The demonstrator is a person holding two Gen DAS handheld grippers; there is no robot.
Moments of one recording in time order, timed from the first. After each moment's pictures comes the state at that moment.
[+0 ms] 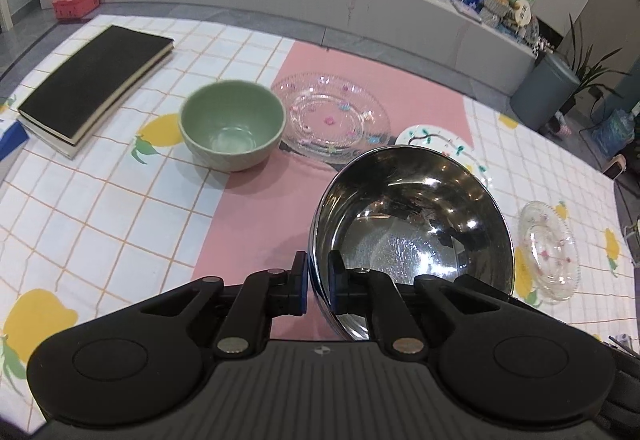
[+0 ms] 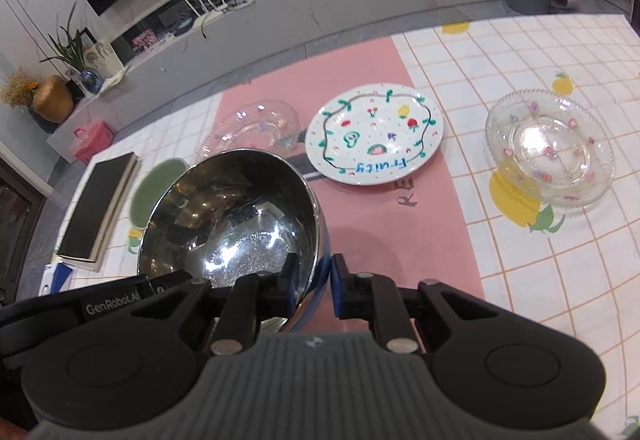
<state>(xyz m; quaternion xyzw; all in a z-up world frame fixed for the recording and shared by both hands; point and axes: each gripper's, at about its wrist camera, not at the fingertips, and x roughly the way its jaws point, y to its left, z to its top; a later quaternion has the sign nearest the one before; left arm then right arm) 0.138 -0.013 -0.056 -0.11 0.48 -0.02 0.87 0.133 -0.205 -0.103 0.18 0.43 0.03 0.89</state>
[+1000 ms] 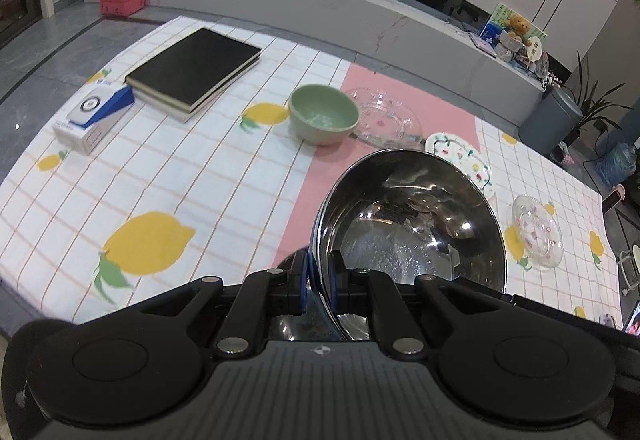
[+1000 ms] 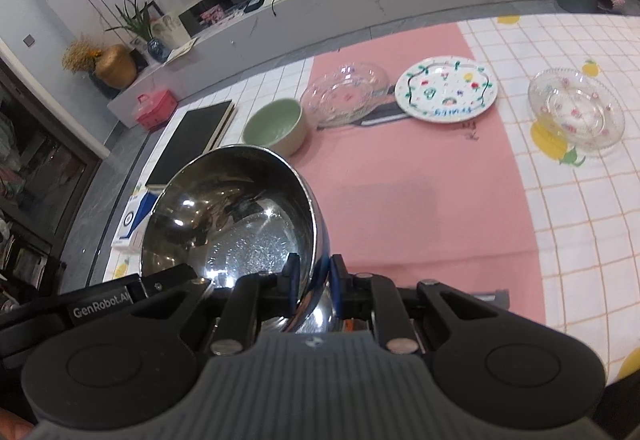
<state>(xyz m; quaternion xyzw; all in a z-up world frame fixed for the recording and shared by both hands) 0.024 0.054 -0.018 -0.14 0.45 0.01 0.88 0.033 -0.157 -0.070 0.18 0.45 0.12 0.87</state>
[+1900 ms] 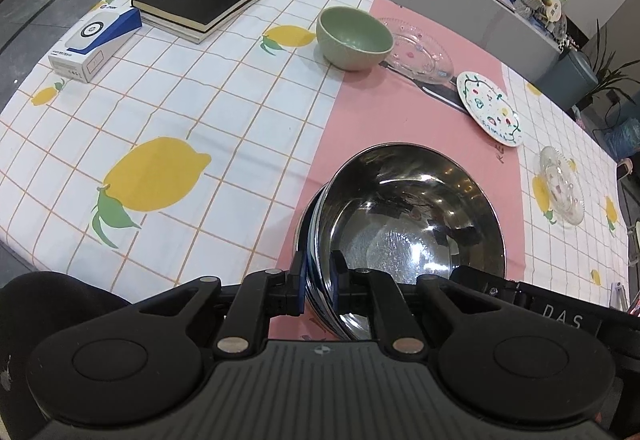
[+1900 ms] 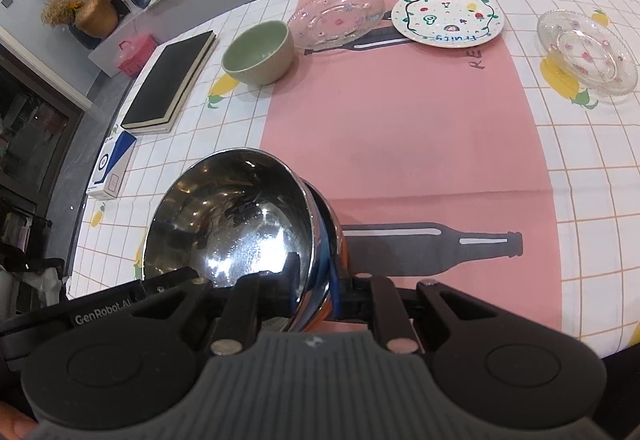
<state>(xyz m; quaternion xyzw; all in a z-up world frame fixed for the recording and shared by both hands) 0.021 0.073 -0.059 -0.15 0.53 0.01 0.83 0.043 -0.140 -0.105 0.15 0.52 0.12 0.83</state>
